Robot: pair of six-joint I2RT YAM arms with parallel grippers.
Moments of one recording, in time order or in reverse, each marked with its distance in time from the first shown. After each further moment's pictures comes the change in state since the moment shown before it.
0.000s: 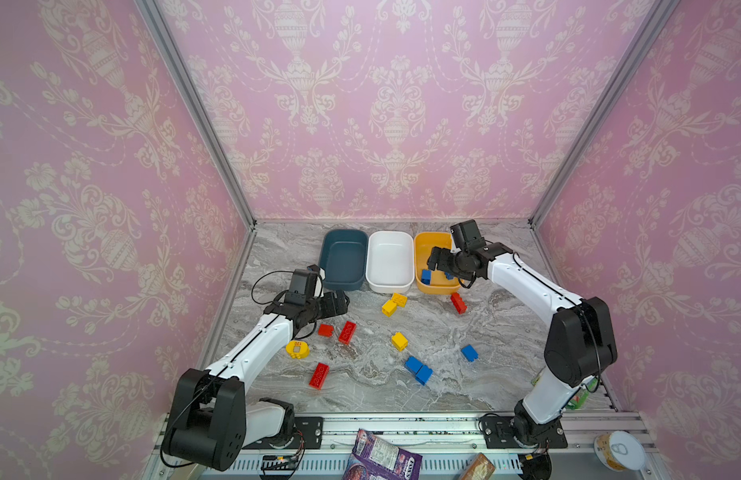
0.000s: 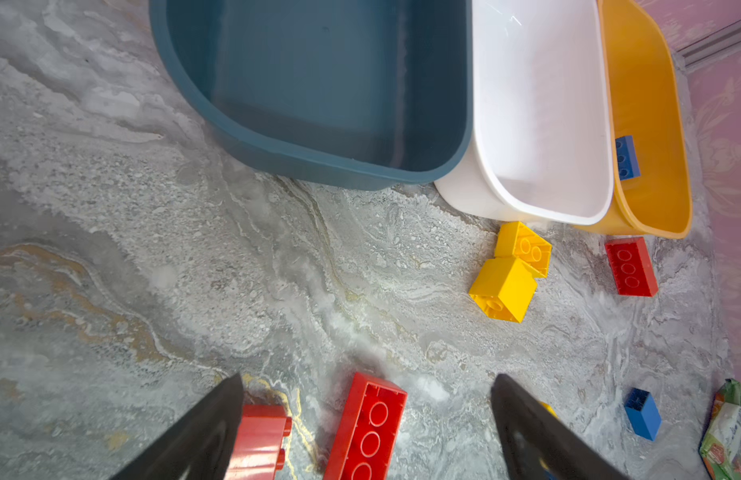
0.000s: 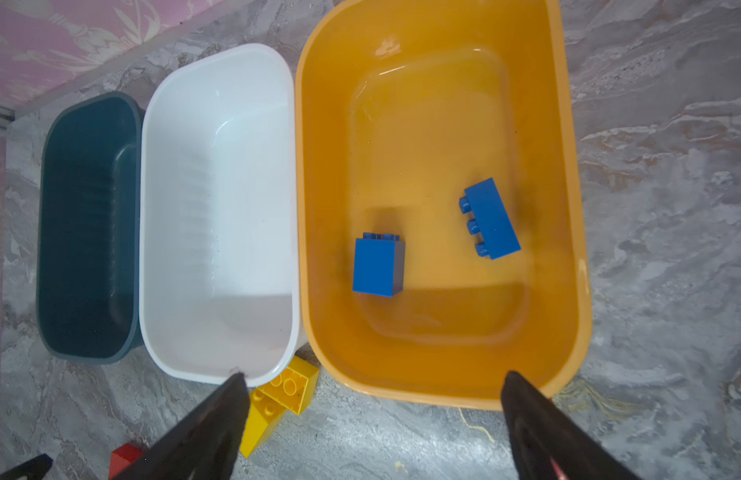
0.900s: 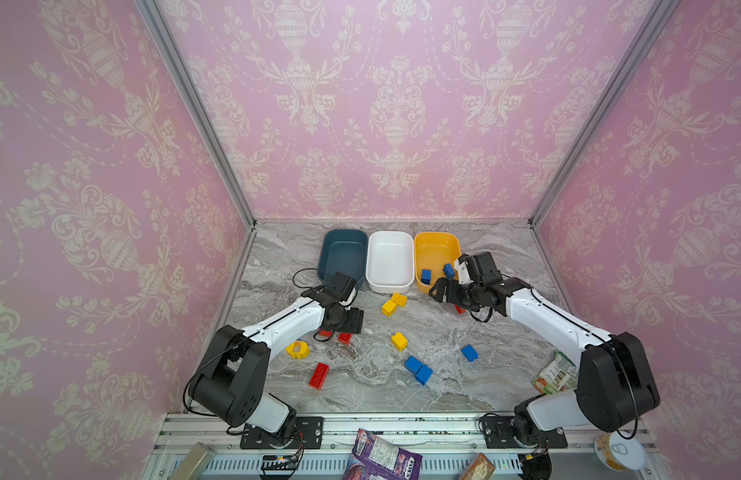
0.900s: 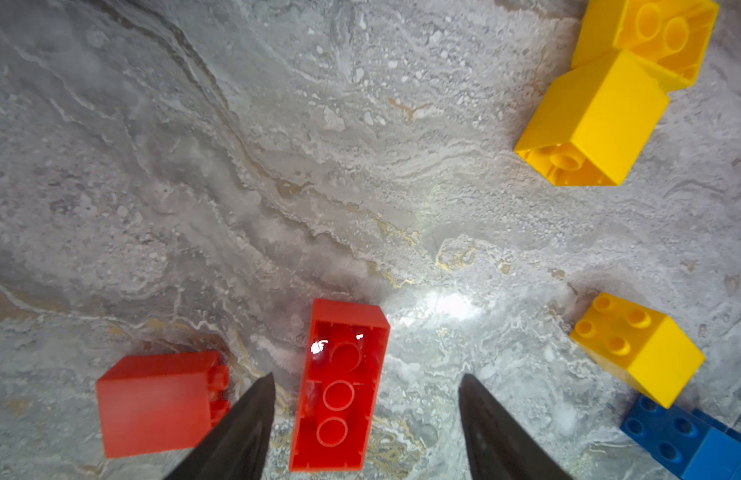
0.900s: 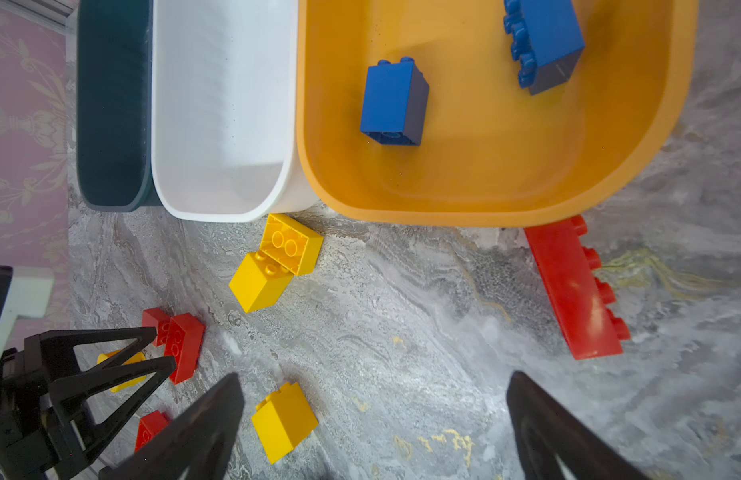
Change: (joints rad) left arm -0.238 0.248 0.163 -0.275 -0.143 0.087; right arm 0.000 -0.257 -0.394 0.137 -0.186 -0.008
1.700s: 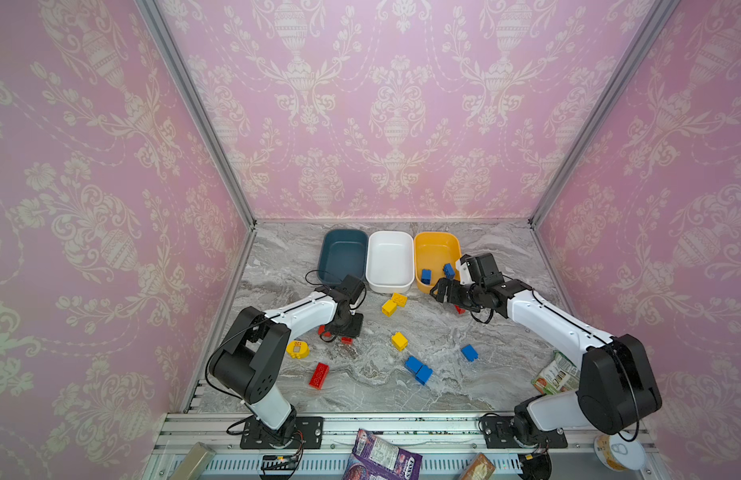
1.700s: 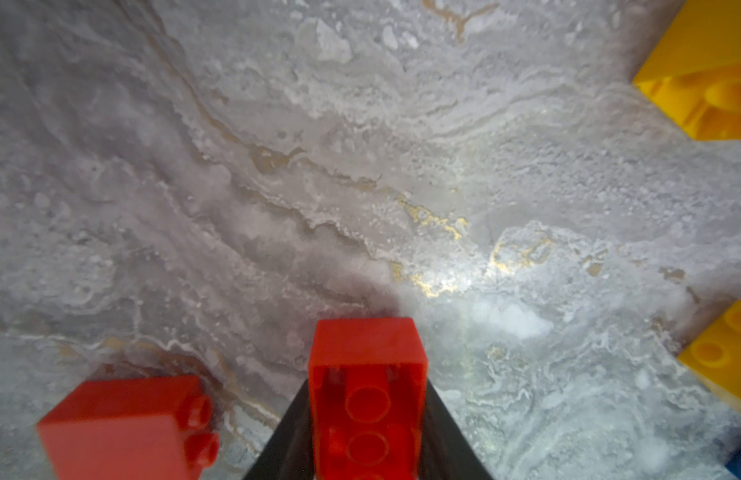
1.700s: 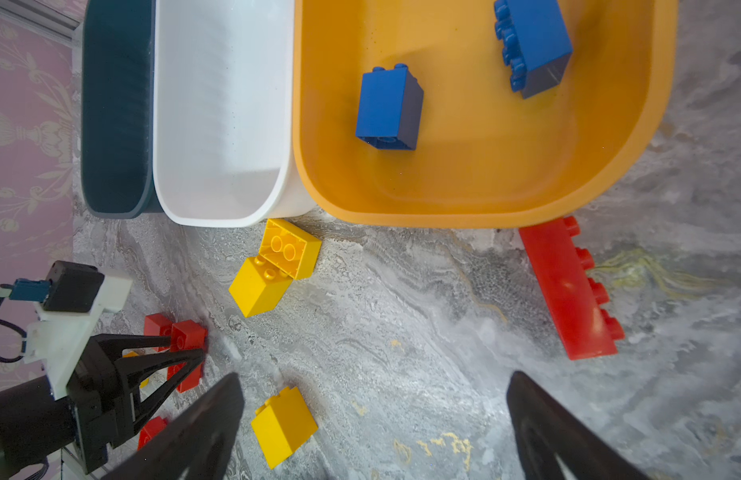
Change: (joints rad) left arm -0.031 0.129 0.035 -0.041 -0.044 0.021; right arm -0.006 -0.011 -0.017 0.018 0.000 0.010
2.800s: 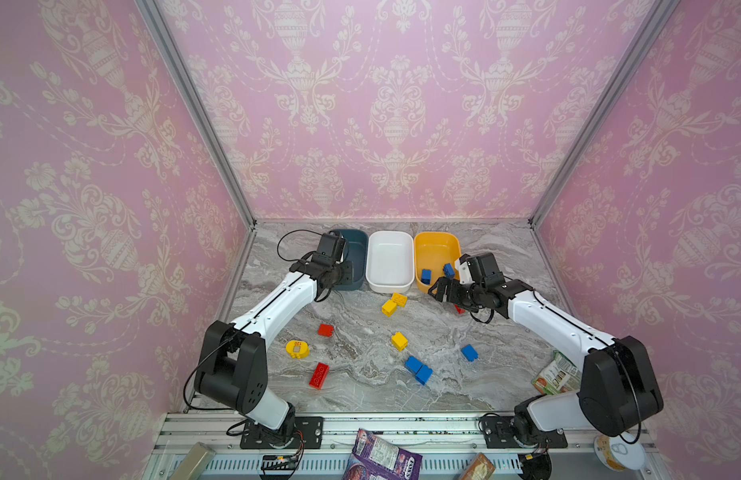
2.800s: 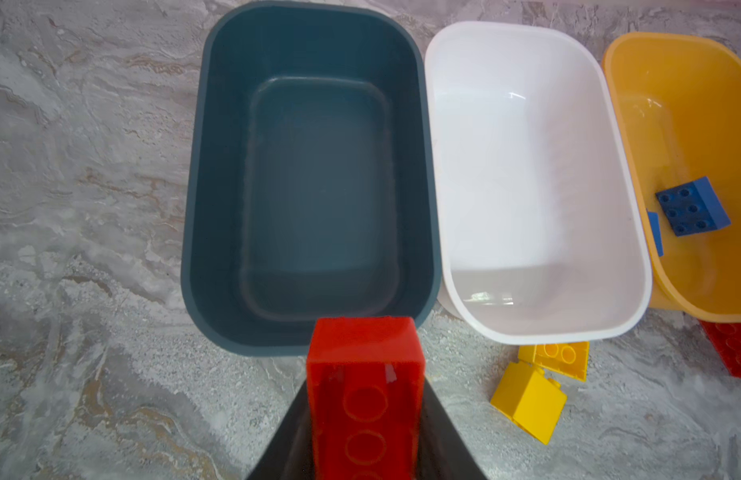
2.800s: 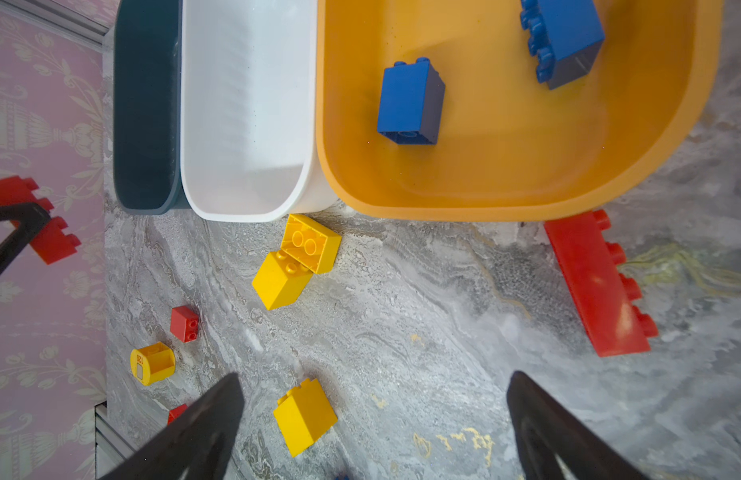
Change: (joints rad) left arm 0.169 -0.058 0.279 0.179 -0.101 0.031; right arm 0.004 -0.008 0.000 0.008 -0.044 0.027
